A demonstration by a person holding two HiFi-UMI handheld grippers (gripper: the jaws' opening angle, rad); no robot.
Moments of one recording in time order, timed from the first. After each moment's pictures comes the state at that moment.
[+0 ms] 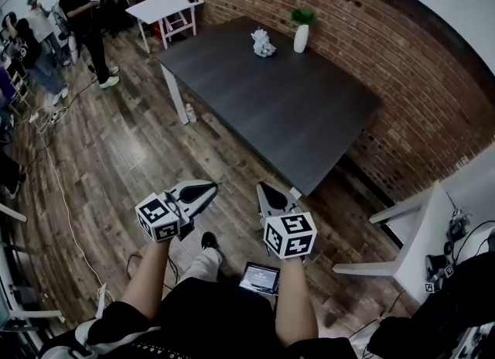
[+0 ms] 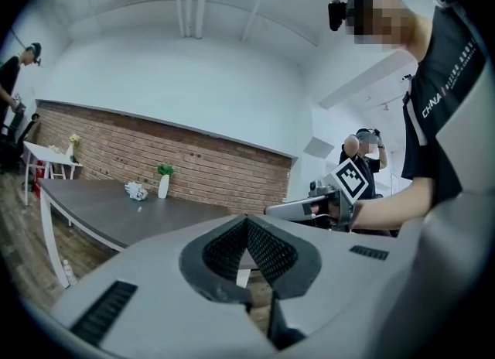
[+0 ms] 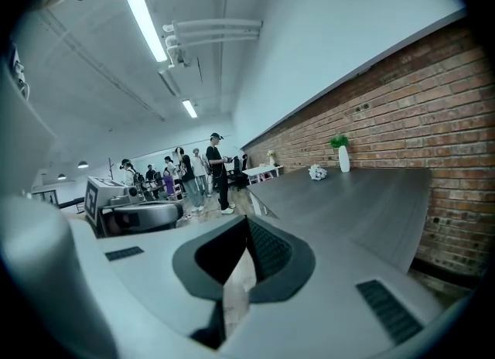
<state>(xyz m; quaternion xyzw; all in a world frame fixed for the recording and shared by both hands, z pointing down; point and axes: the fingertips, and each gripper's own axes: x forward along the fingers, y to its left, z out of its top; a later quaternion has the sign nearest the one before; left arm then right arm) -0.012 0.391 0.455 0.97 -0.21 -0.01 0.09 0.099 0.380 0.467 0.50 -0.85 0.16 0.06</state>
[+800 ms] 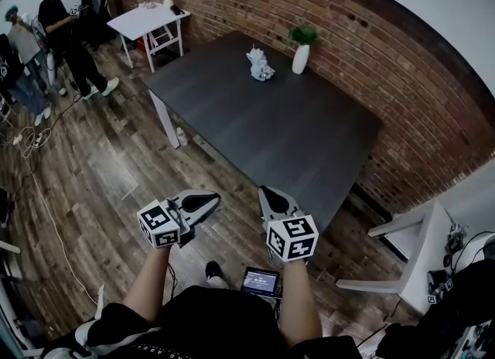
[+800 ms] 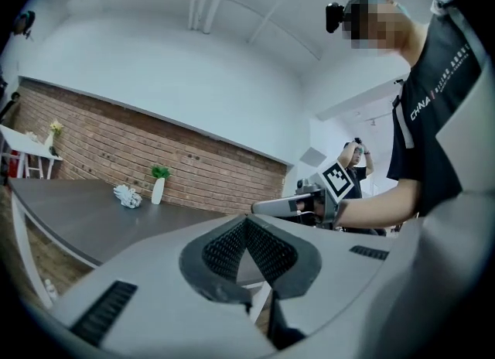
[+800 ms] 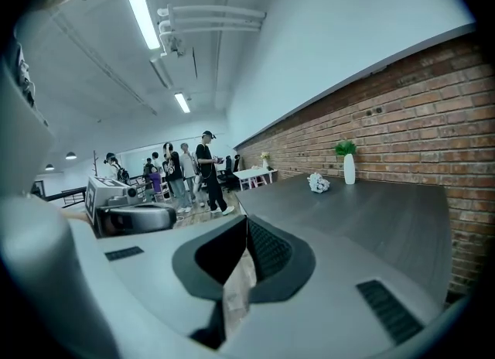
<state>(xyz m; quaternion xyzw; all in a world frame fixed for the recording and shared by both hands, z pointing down) -0.058 0.229 0.446 0.99 -0.13 -0.02 0.10 0.053 0.210 0.448 0.53 -0.83 0.14 0.08</state>
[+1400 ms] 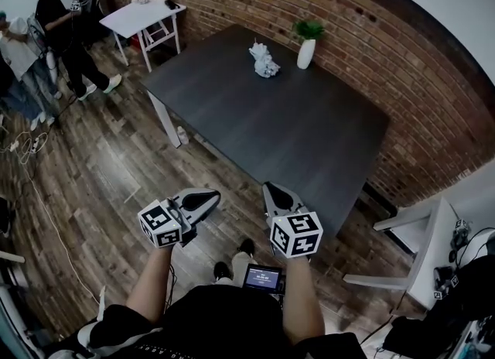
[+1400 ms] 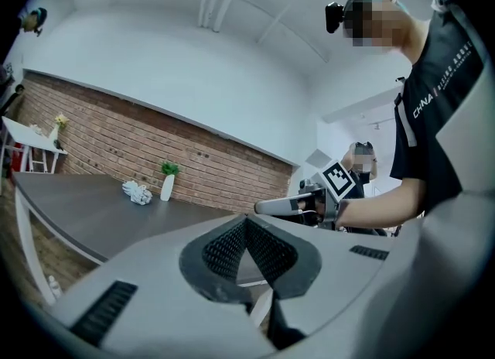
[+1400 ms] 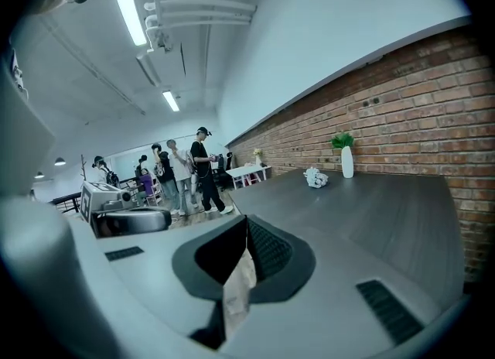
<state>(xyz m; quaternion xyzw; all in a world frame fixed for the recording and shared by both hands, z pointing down) -0.091 0.167 0.461 0.98 -0.14 -0.02 0.12 0.032 0.152 0.461 0.55 -0.81 0.17 0.08</state>
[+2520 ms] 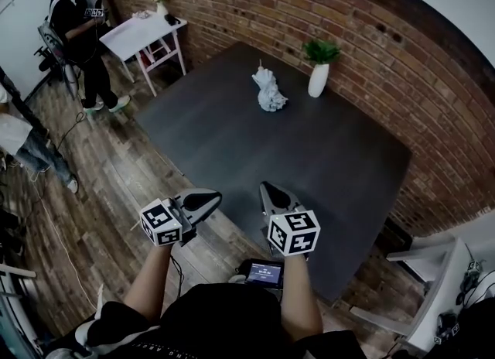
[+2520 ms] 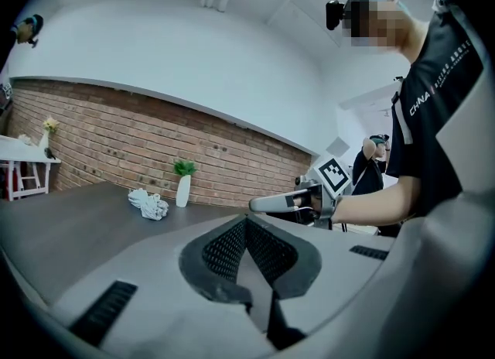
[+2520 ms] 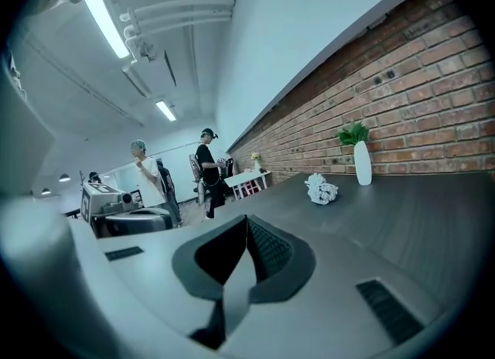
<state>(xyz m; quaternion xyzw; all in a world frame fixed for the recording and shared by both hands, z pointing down) -0.023 -0.057 0.465 0.98 -0.14 0.03 0.10 0.090 -0.081 0.473 0.53 -0.83 0.19 0.04</state>
